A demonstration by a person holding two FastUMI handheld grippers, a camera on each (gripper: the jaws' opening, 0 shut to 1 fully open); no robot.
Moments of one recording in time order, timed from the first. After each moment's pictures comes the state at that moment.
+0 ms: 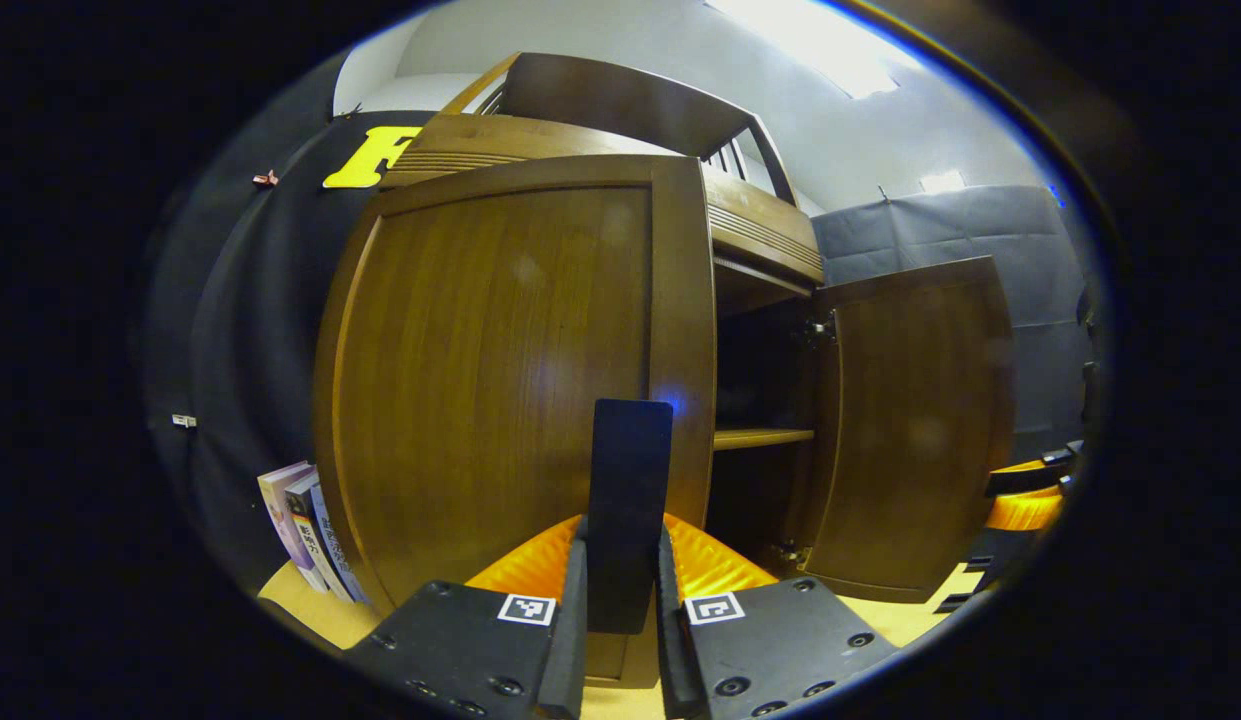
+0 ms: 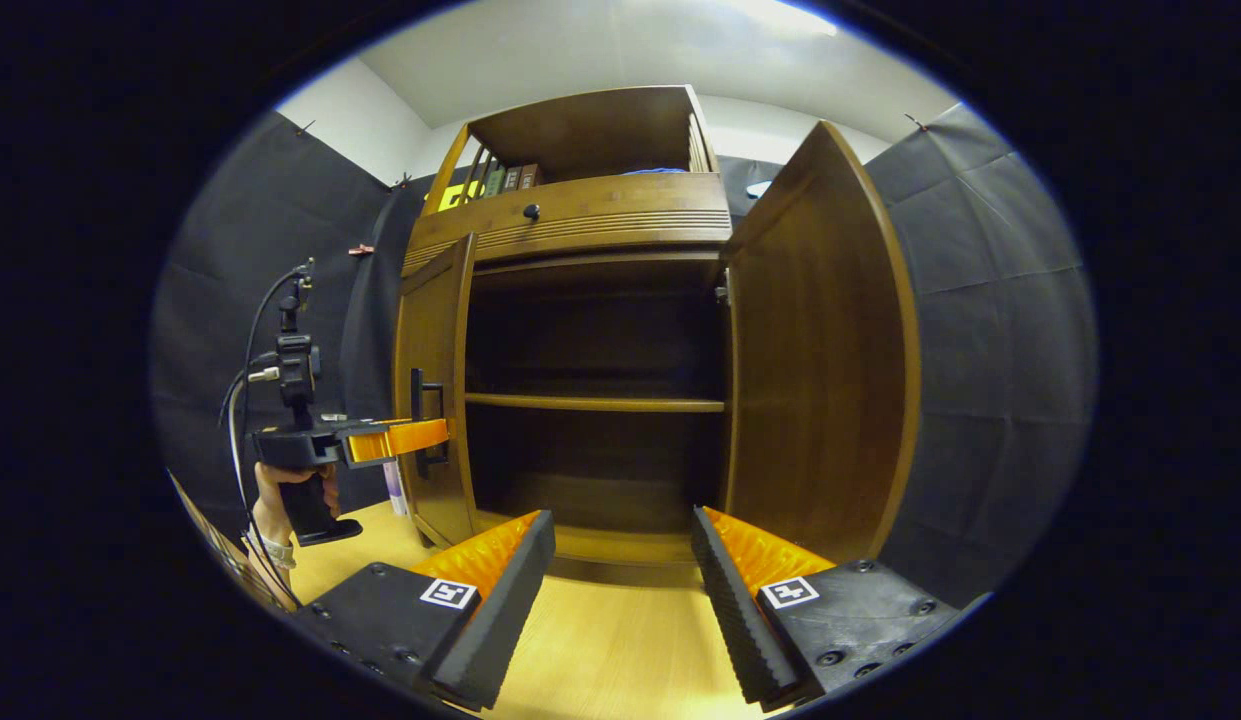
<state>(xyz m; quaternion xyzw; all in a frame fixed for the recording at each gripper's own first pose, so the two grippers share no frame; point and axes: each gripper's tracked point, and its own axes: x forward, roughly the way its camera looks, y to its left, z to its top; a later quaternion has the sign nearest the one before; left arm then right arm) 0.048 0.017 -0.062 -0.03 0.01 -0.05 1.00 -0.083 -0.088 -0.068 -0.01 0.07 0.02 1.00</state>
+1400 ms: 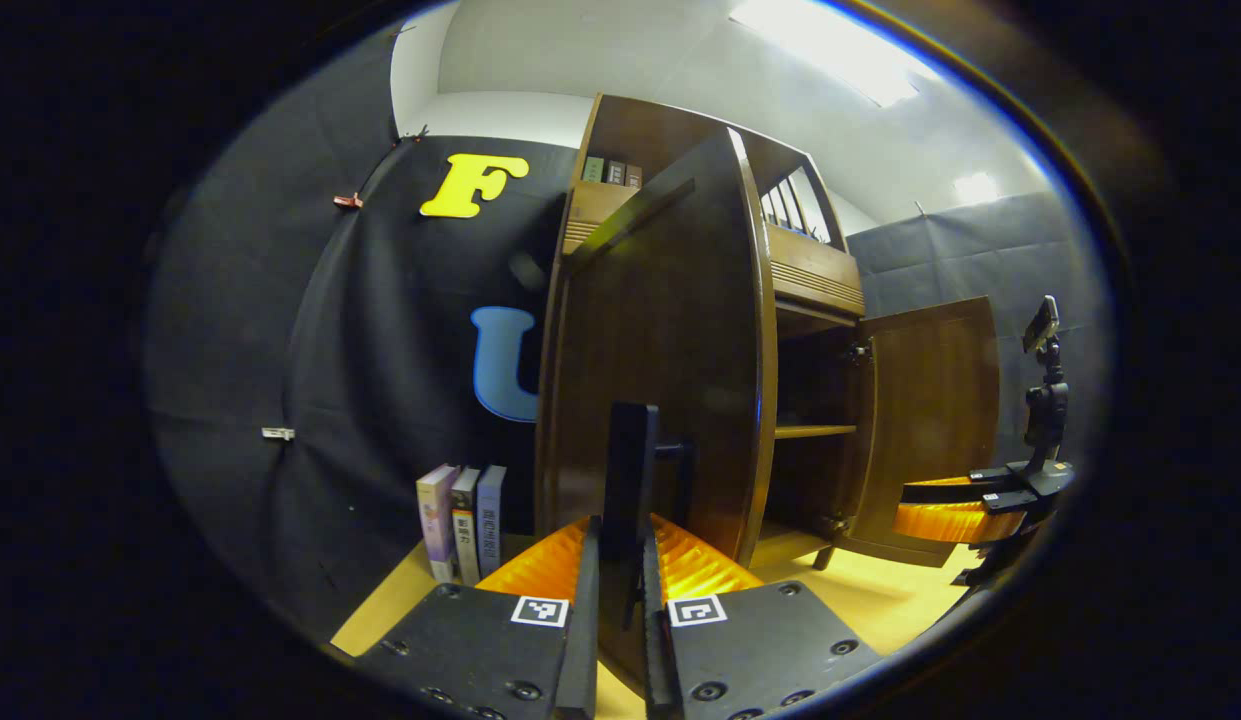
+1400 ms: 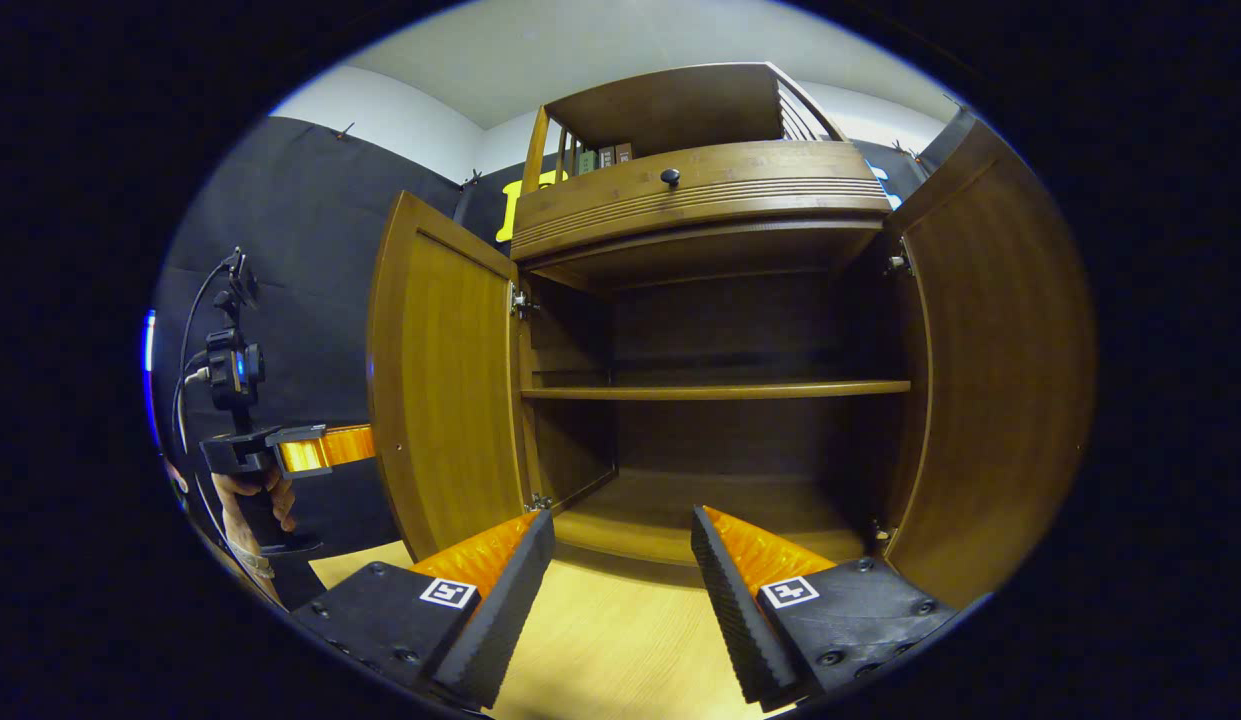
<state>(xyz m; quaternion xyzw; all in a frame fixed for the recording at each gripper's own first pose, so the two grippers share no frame) -0.099 0.151 -0.043 -0.02 0.01 0.06 1.00 -0.037 0.069 -0.099 0.03 0.09 0.14 0.99</state>
